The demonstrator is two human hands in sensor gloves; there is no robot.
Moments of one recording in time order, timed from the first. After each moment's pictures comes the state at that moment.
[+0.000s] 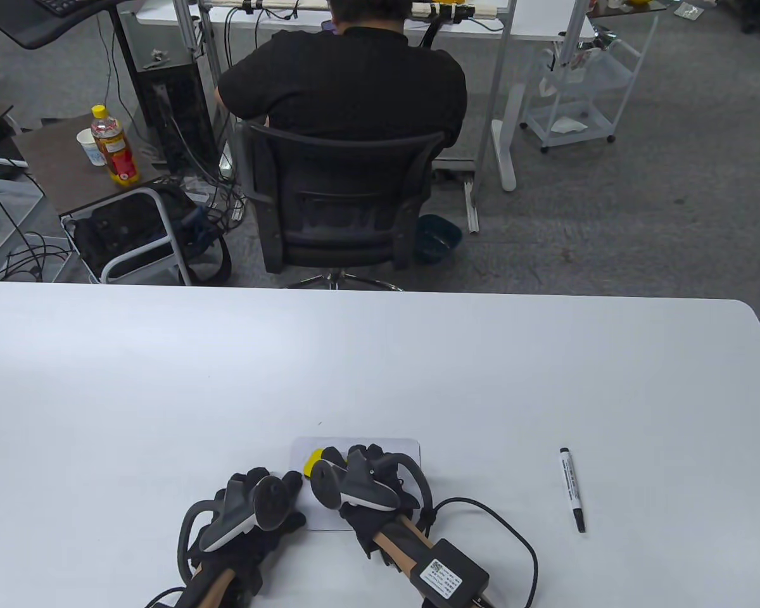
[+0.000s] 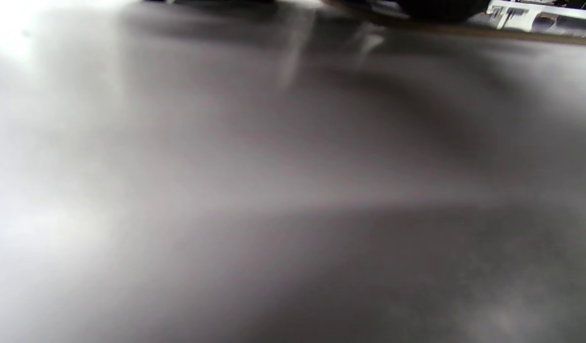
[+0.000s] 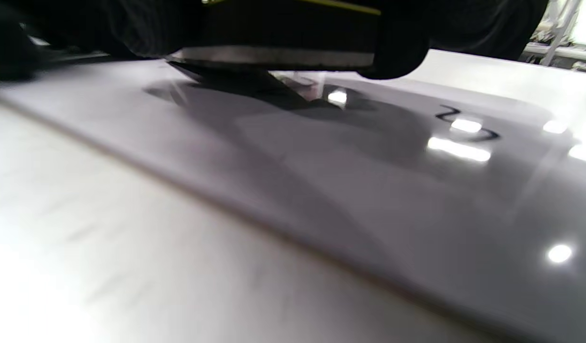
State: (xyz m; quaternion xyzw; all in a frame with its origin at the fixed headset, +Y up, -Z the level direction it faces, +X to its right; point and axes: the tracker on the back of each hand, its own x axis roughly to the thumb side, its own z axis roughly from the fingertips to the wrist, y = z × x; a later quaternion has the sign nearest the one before) left_hand -0.205 -0.813 -0.281 -0.19 -0.05 0.02 0.98; right_hand -0.031 -0.789 -0.313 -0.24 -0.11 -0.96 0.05
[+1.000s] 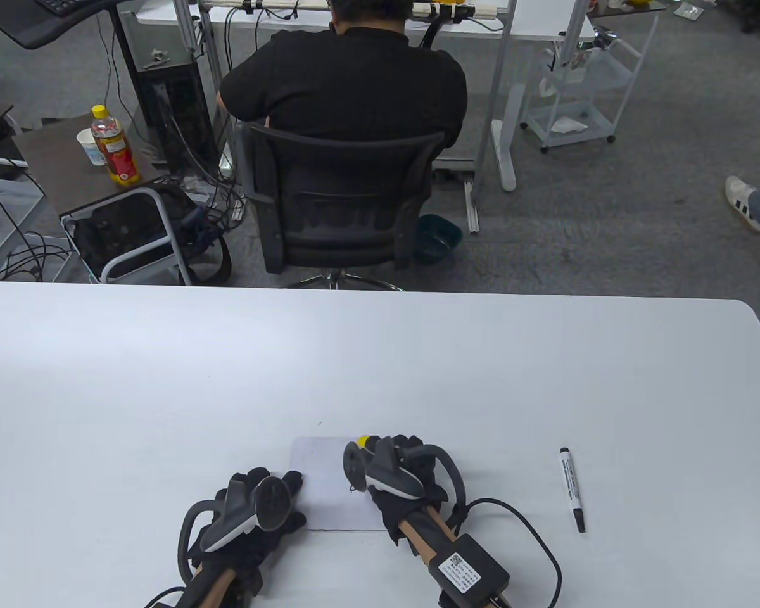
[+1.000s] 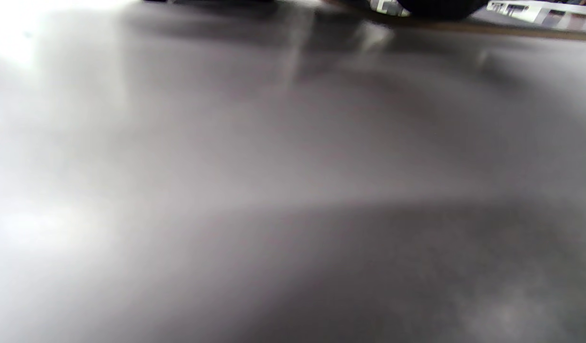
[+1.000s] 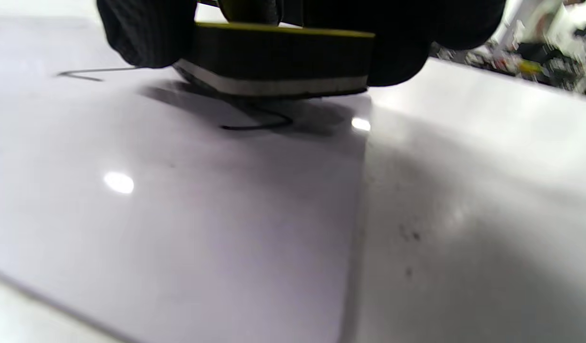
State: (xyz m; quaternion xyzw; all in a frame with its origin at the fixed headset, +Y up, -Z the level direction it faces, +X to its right) left_hand -0.204 -0.814 -0.281 -0.19 -0.05 0.02 0.98; right_hand 0.016 -0.785 -0.346 -0.11 -0.13 -0.98 0.06
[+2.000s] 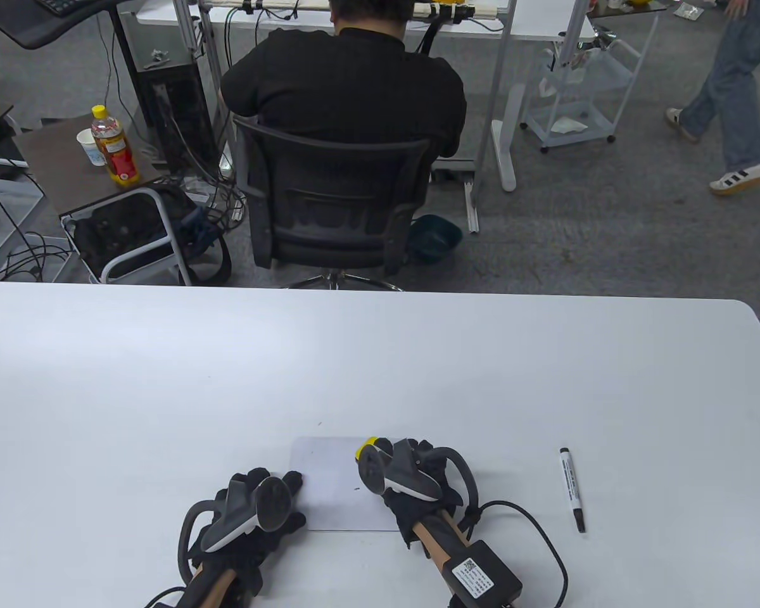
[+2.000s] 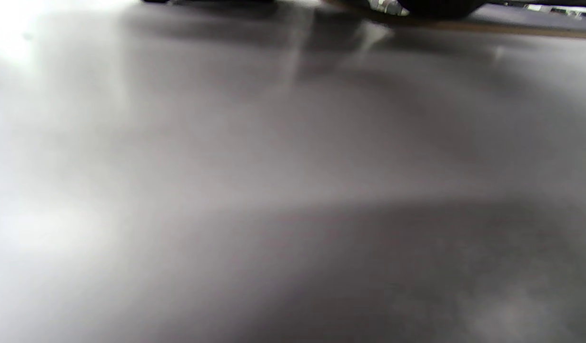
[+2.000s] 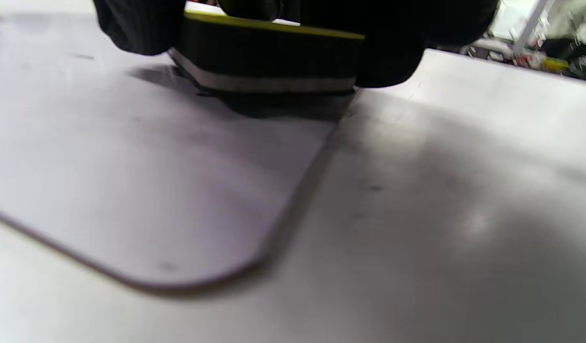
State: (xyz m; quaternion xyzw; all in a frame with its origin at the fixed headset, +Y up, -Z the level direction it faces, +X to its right) left_hand -0.203 -0.814 -0.281 -0.19 -0.05 0.01 0.98; right_hand 0.023 -0.791 -0.337 -0.13 -0.12 -0.98 0.04
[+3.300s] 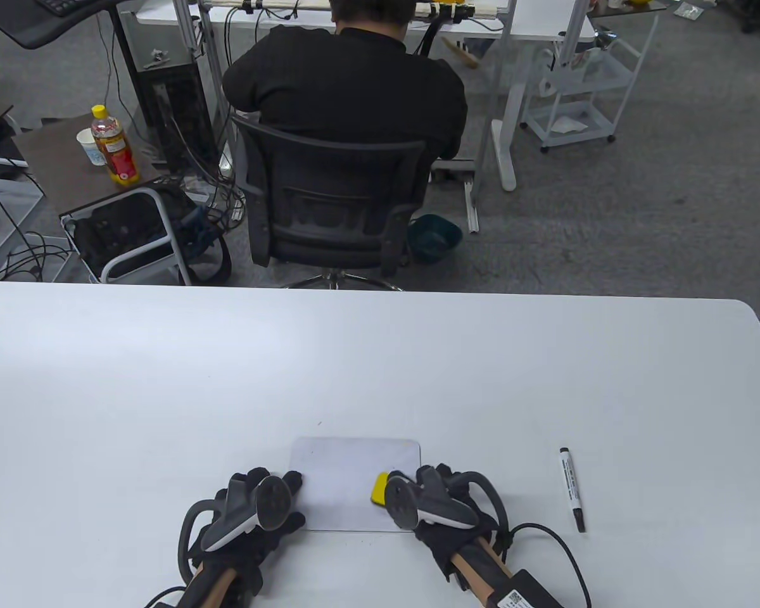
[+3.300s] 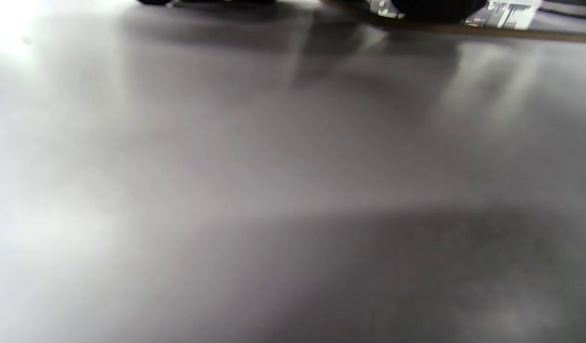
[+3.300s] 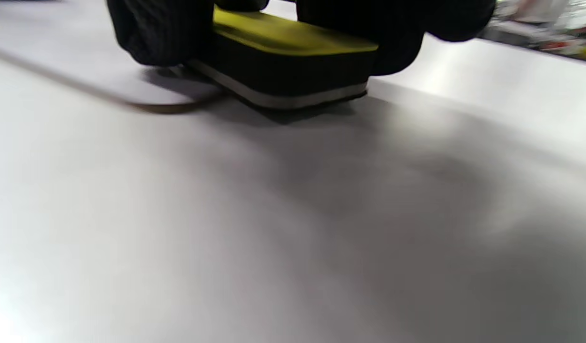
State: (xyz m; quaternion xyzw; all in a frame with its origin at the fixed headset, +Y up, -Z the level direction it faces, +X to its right) left_hand -0.203 -0.814 -0.281 -0.19 -0.05 0.01 0.98; right_hand 0.078 -0.789 -0.321 -0.15 -0.14 -0.98 0.08
